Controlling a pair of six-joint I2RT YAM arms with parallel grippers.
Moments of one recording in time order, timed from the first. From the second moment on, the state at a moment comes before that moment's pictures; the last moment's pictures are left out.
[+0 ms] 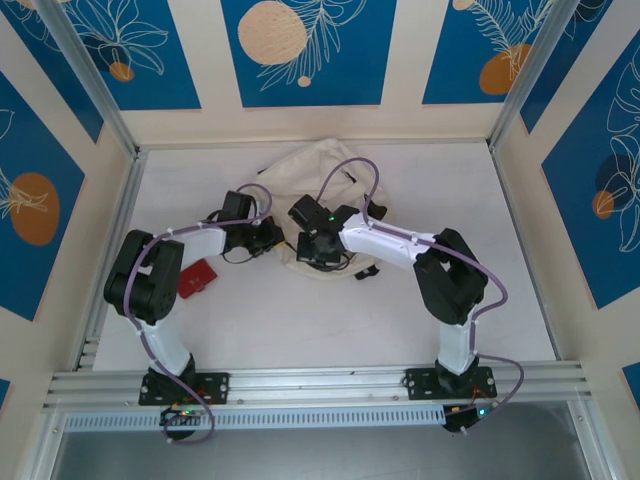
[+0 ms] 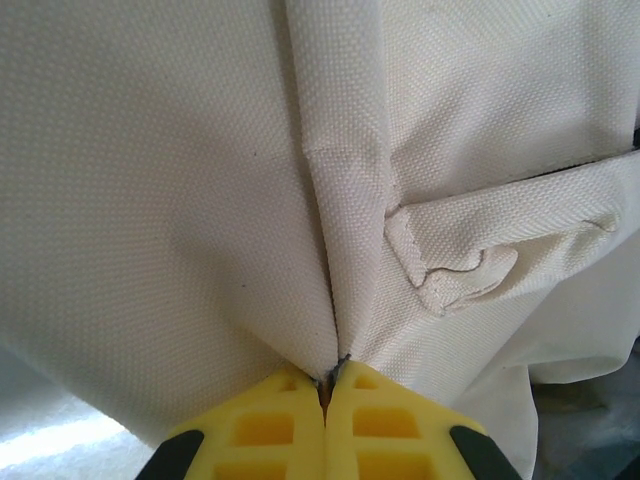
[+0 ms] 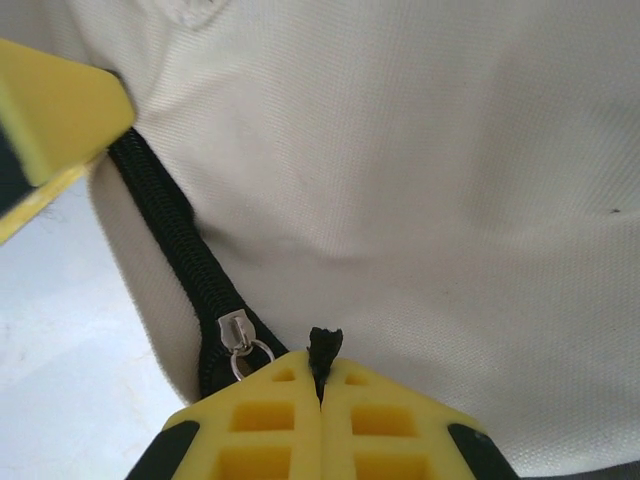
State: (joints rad) left arm -0.32 1.80 0.98 -0.08 0.48 -0.78; right arm 0.82 1.89 1.42 -0.74 0.03 0.84
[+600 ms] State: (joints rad) left arm -0.31 1.57 0.79 -0.06 0.49 -0.81; right arm 0.73 1.86 1.37 -0.54 -0.31 0.82
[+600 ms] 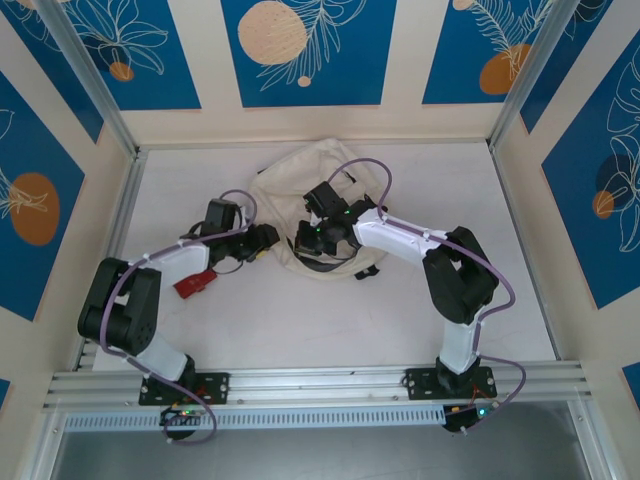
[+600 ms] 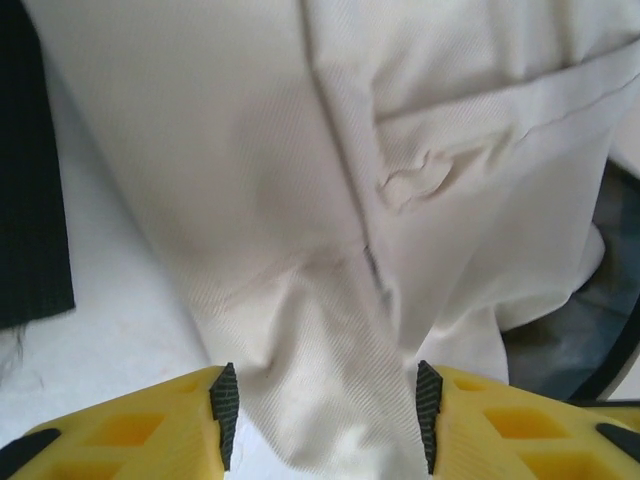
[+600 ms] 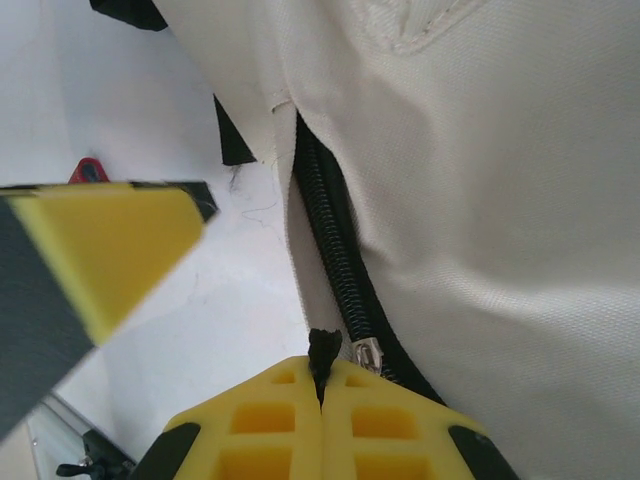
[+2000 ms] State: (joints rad) left arm -0.42 1.62 0.71 0.10 0.55 -0.93; right arm 0.69 1.94 1.39 -0.44 -0.35 0.86
